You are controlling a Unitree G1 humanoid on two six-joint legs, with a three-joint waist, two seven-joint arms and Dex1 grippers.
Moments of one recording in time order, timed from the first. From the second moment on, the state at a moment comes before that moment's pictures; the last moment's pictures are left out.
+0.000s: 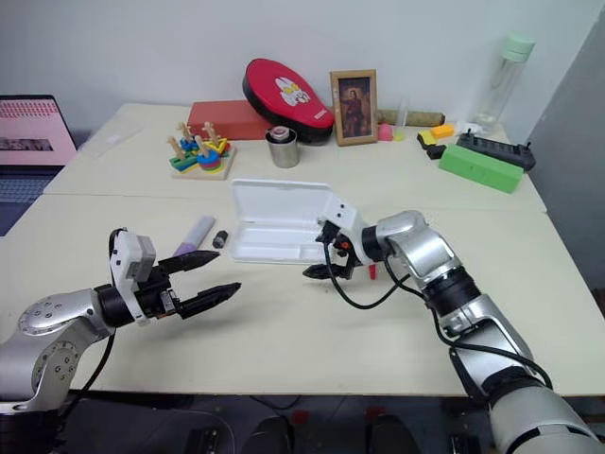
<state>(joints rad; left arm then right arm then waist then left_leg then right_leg) -0.07 0.76 0.27 -0.21 -0.58 0.45 -1.00 -0.95 -0.30 0.43 0.46 0.14 0.51 1.05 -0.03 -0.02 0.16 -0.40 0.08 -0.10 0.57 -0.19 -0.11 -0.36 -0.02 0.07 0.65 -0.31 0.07</state>
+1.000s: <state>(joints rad) -0.11 0.76 0.29 -0.25 -0.61 0.49 -0.93 -1.13 -0.09 0.41 1.06 -0.11 0.14 0.96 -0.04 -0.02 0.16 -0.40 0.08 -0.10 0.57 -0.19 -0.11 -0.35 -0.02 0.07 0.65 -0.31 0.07</state>
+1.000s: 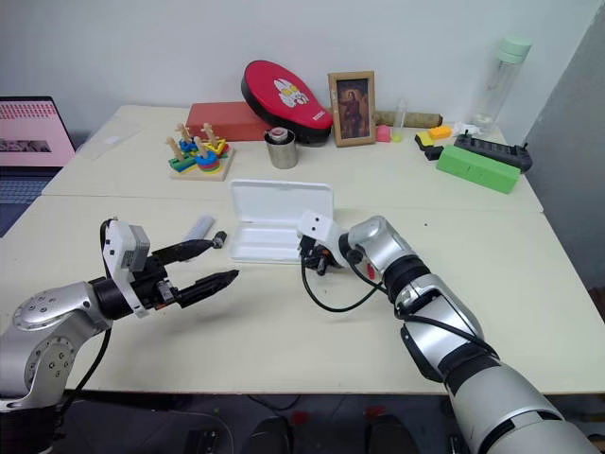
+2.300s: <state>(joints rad) 0.10 0.80 0.44 -0.36 -0.66 0.56 -0.93 -0.68 -0.34 0.53 0.08 -0.10 0.40 1.16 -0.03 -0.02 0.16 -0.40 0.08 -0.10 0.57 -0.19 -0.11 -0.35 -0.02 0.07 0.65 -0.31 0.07</state>
